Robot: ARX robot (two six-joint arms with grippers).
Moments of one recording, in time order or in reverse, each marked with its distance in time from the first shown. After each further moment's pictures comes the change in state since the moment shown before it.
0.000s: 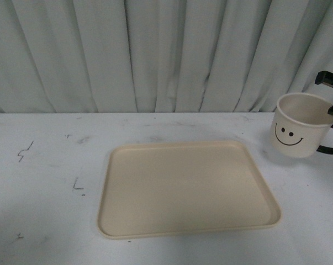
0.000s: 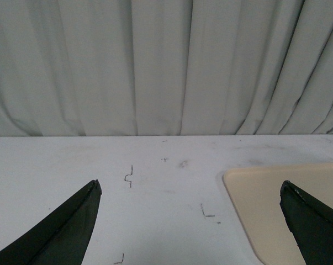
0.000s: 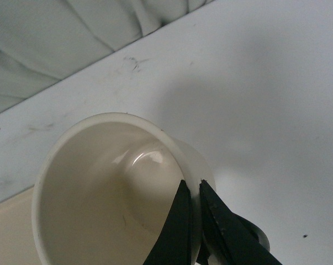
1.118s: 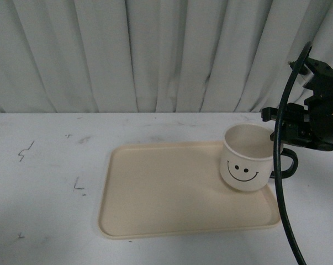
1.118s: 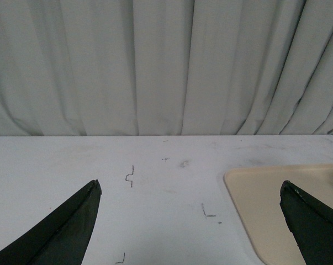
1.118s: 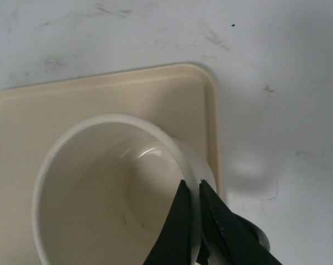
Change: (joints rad) left arm 0.000 0.000 0.000 0.000 0.000 0.000; right arm 0.134 0.055 -0.005 -0.072 -0.160 -0.183
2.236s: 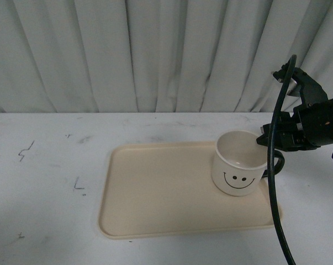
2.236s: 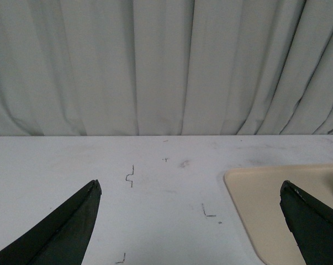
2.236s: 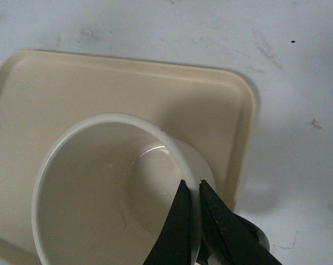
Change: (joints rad) left arm 0.000 0.000 0.000 0.000 0.000 0.000; right arm -0.053 0.122 0.089 0.001 -0.214 -0.259
